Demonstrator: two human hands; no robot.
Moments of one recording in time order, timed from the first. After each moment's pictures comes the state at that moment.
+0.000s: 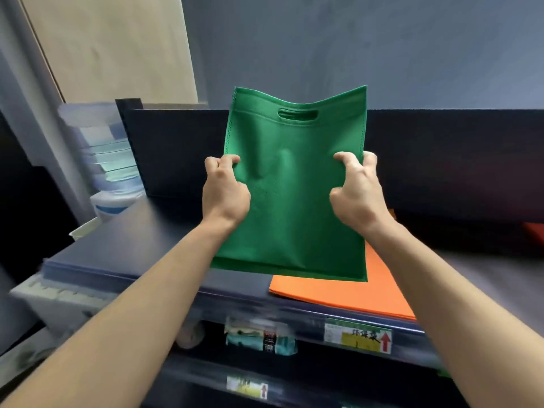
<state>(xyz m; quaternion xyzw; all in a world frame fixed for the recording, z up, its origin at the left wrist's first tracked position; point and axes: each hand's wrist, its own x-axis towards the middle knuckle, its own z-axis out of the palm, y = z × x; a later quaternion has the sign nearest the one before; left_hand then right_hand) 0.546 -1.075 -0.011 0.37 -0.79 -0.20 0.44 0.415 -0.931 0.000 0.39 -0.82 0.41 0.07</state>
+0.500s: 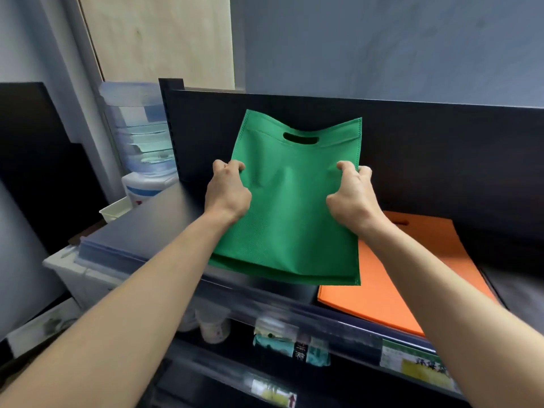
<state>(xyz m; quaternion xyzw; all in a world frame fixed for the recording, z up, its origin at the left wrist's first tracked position) 0.587 -1.154 -0.038 0.45 -0.80 -0.17 0.36 0.442 -1.023 -0.025 0.42 -0.82 0.39 -0.03</state>
